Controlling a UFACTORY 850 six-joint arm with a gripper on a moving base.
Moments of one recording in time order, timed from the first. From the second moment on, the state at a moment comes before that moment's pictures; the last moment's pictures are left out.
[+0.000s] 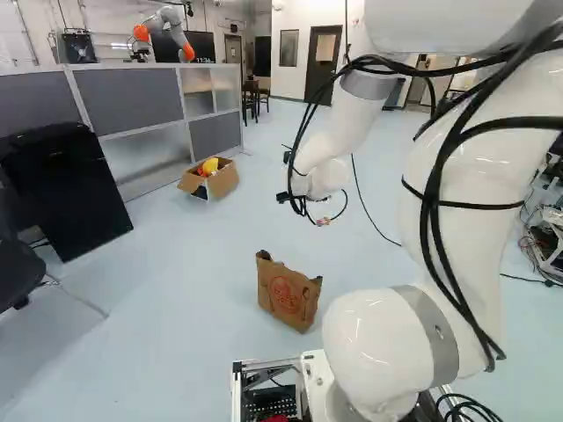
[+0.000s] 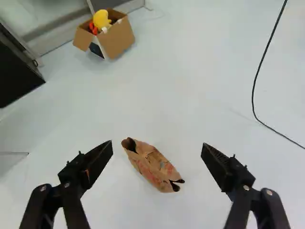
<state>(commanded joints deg) 1.0 -11.9 -32.9 0.0 22.2 0.0</state>
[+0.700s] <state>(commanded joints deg) 0.9 -20.5 -43.8 0.0 -0.4 0.0</state>
